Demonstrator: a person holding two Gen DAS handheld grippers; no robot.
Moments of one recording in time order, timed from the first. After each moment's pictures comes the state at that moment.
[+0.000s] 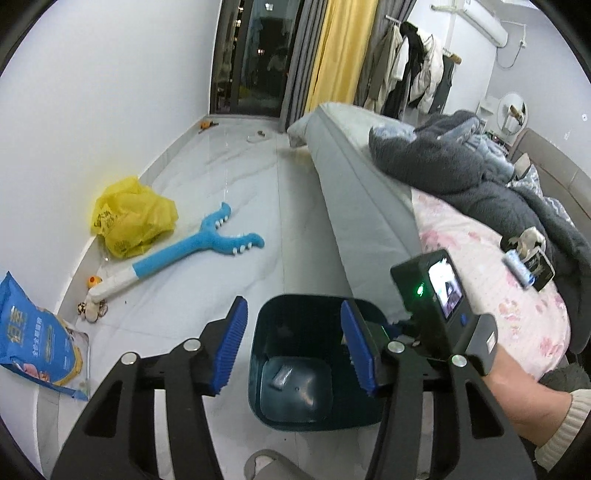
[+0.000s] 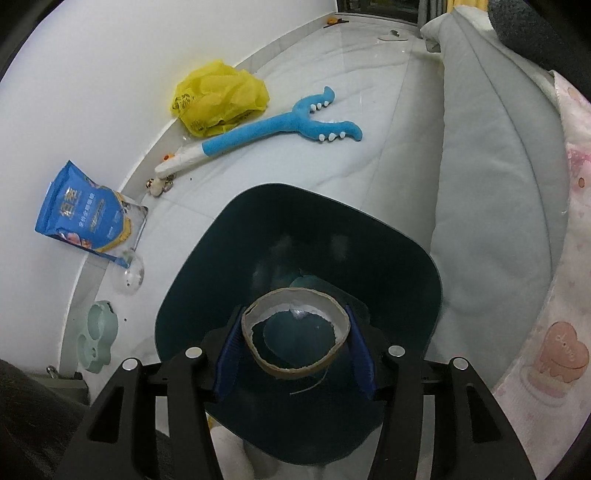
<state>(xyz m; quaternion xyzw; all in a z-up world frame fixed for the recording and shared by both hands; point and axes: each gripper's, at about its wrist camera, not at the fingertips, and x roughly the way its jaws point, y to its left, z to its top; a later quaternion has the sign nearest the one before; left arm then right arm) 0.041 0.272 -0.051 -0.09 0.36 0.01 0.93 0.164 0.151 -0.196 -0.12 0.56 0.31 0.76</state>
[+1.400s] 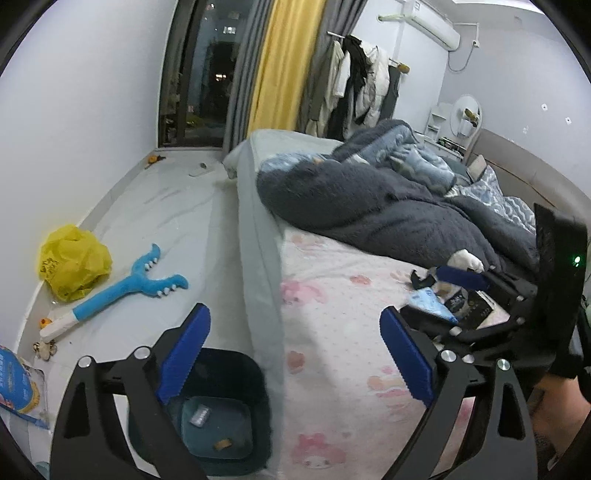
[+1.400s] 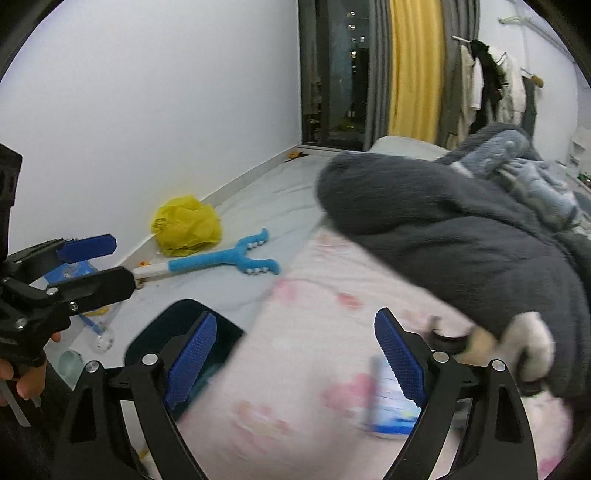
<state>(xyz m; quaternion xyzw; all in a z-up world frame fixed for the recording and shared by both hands) 0.091 0.104 -0.013 -0.07 0.31 -0.07 0.94 0.155 -0.084 -0.025 -0.09 0.31 0.28 0.90</state>
